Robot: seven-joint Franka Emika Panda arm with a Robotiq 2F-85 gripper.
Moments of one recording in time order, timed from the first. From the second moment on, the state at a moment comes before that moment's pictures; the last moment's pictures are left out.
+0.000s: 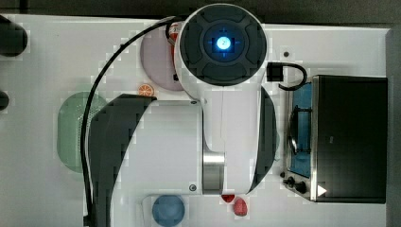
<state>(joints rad) 0.01 -0.02 -0.01 -1.77 -0.01 0.18 -0.04</state>
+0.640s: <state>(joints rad) -0.01 -0.26 0.06 -1.78 0.05 0.02 0.10</state>
